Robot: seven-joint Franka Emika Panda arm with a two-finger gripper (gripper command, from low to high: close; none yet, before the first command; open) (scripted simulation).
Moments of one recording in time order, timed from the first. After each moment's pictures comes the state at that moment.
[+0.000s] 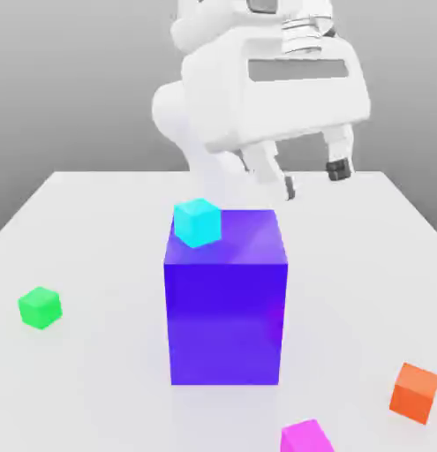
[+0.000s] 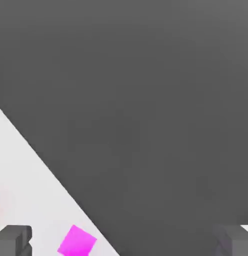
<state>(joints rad) 0.42 -0.18 -0.29 -2.30 0.27 2.45 -0.24</state>
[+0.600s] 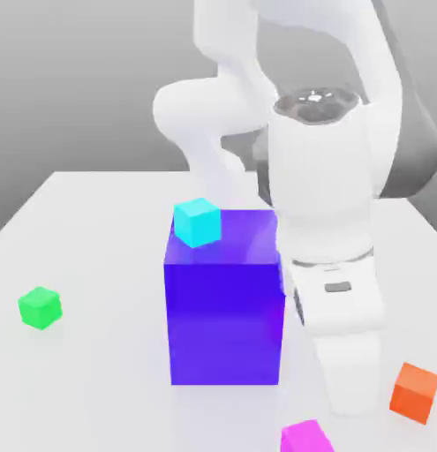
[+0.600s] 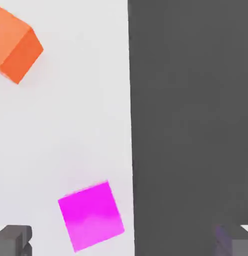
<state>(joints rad) 0.46 0.25 -0.24 -2.31 0.29 2.60 -0.90</state>
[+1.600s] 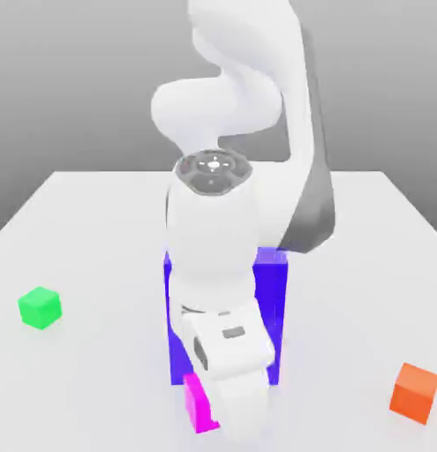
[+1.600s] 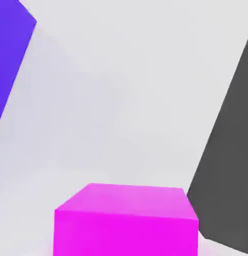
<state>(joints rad) 0.23 0.22 -0.35 -2.44 0.10 2.64 -1.39</state>
